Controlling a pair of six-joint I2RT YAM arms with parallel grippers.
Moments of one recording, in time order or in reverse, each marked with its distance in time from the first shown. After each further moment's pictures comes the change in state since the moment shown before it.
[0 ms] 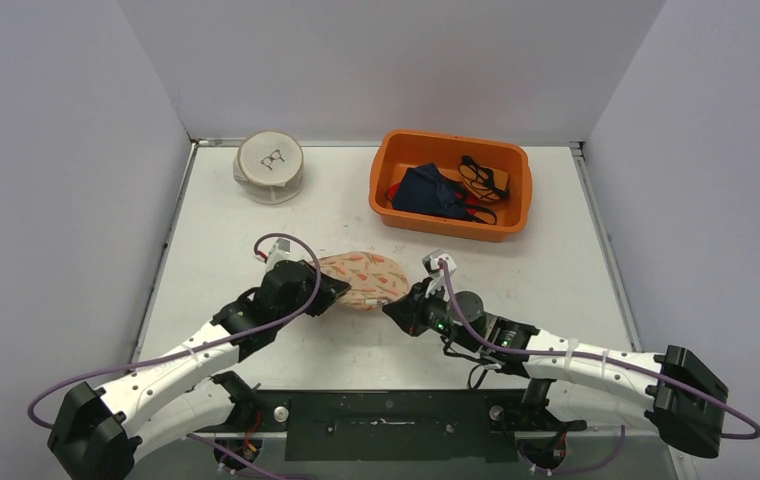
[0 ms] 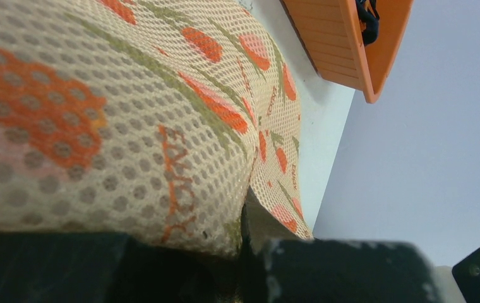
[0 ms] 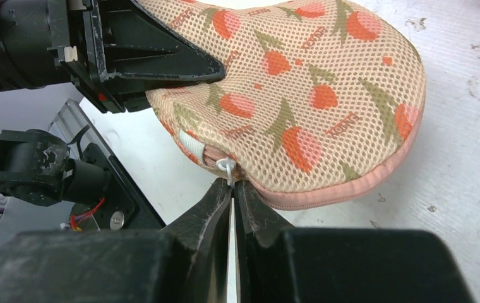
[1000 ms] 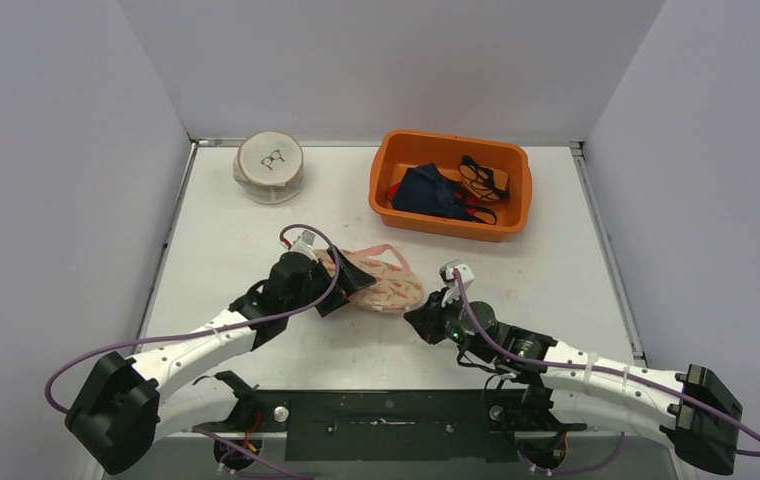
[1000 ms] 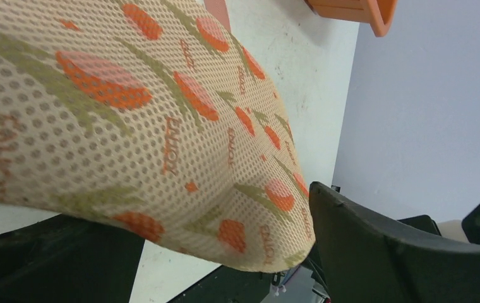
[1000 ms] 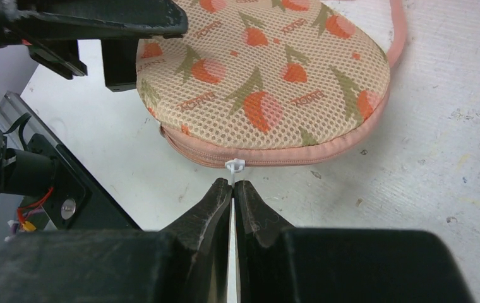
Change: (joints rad) left arm 0.069 0.188 -0.031 0.274 0.267 0.192; right arm -0.002 -0.181 -0.087 -0.187 0.089 -0.006
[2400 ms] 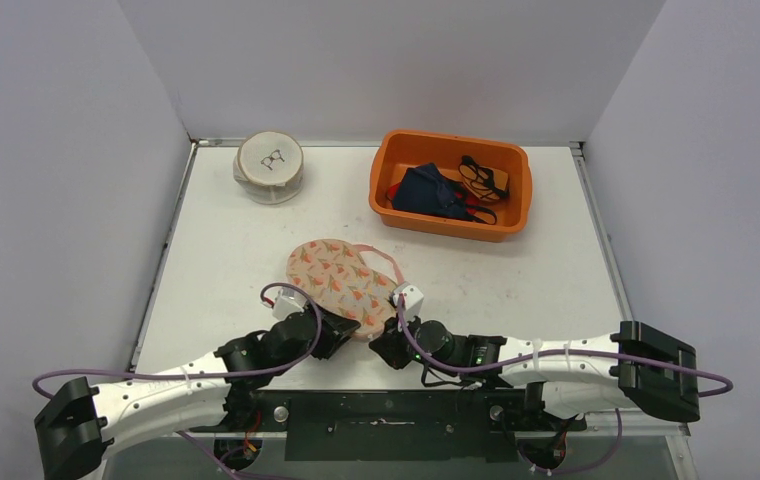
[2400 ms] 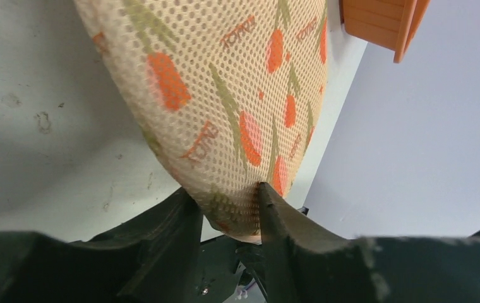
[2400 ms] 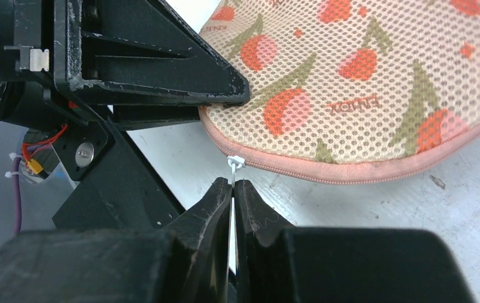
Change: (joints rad) left arm -0.386 -0.335 -0.241 -0.169 -0.425 -0.495; right arm 0.237 0.357 0.085 0.188 0.020 -0.013
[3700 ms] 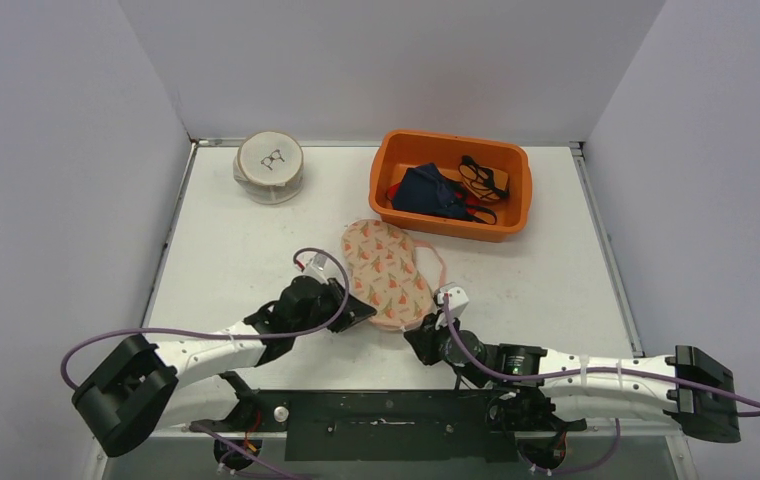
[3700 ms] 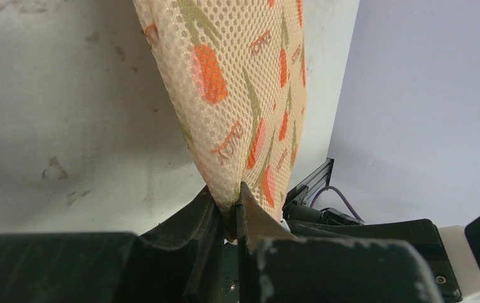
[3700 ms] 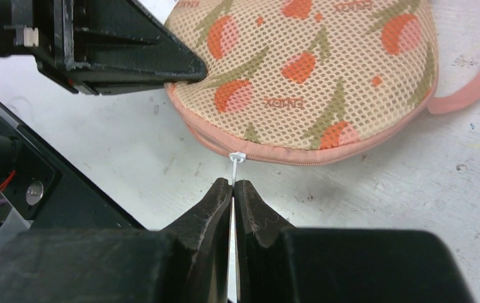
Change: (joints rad) left arm 0.258 0.367 0.053 0.413 0.405 0.365; right arm 0.014 -0.325 -0.120 -0.225 0.262 0.098
